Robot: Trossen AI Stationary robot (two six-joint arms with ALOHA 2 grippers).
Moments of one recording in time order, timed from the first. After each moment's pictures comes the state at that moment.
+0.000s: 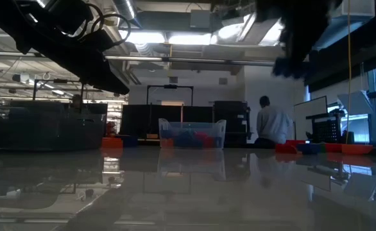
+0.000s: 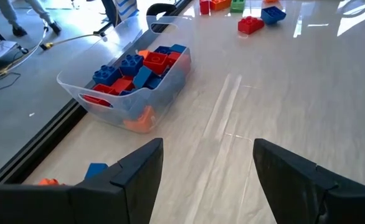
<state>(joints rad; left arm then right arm) 0.23 0.92 0.36 0.09 -0.25 0.06 0.22 1.52 1.32 -1.15 0.17 0.46</state>
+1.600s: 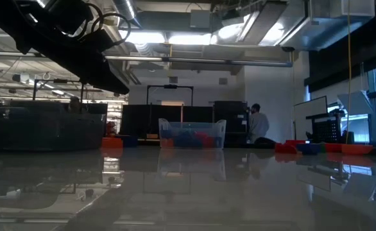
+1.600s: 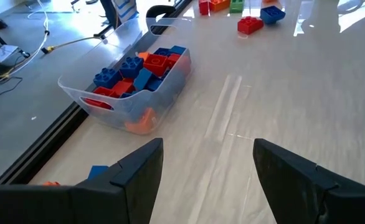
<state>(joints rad) 0.23 0.92 0.36 0.09 -0.25 0.08 0.97 1.63 1.31 -1.48 0.15 2.06</state>
